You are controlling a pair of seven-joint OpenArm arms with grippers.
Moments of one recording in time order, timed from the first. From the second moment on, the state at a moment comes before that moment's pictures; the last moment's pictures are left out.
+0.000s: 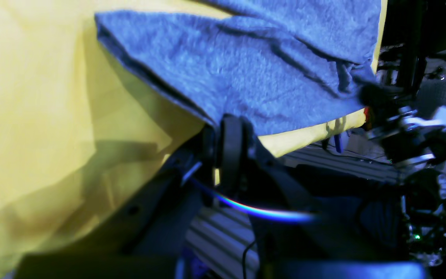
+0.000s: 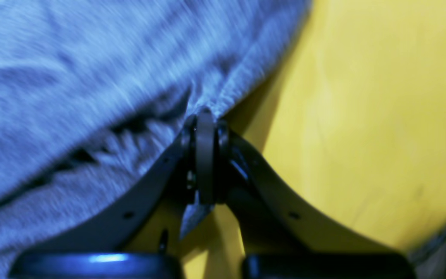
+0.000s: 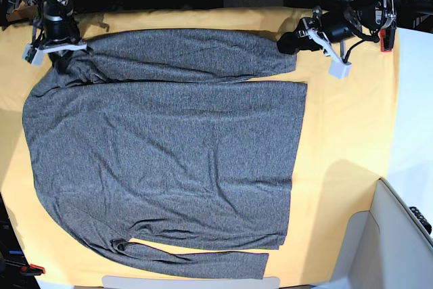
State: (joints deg) left arm 23.9 -18.3 -14.6 105.7 -69.5 -8.1 66.9; right arm -31.8 16.8 15.2 107.4 33.6 -12.5 -16.9
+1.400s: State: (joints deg) left arm -4.0 -21.4 -5.4 92.3 -64.7 -8.1 67.3; right arm -1.4 17.6 15.1 90.5 33.0 -12.7 -30.7
